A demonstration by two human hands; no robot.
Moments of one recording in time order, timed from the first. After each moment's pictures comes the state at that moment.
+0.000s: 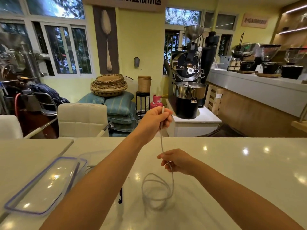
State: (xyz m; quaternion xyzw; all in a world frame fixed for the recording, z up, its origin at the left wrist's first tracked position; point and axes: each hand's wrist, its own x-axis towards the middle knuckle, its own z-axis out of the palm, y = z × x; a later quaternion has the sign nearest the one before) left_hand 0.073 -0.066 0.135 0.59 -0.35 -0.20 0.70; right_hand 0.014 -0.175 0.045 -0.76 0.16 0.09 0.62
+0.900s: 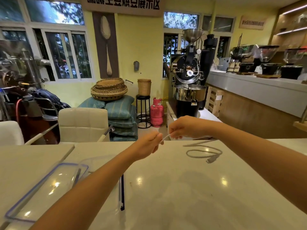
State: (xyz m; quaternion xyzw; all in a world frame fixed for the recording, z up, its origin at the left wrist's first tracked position) left_hand 0.079 -0.037 0.101 0.80 -0.43 -0.10 0.41; right_hand 0.006 -0.186 0.172 -0.99 -0.07 0.05 0.14
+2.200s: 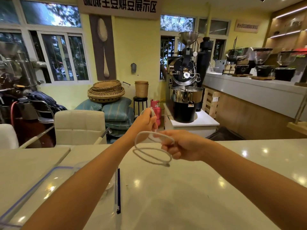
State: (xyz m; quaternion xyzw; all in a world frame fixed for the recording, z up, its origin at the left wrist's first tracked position) left_hand 0.093 -0.055 0.142 0.76 -0.42 0.03 0.50; right_hand -0.008 -0.169 0.139 -0.67 0.04 0.14 0.73
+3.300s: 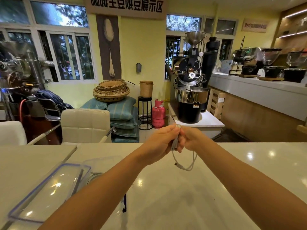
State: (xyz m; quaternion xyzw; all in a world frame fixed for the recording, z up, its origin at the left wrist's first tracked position) left_hand 0.038 -0.049 0.129 0.56 -0.43 -0.29 0.65; right_hand 0.041 -0.189 0.116 -0.60 0.20 -0.09 0.77
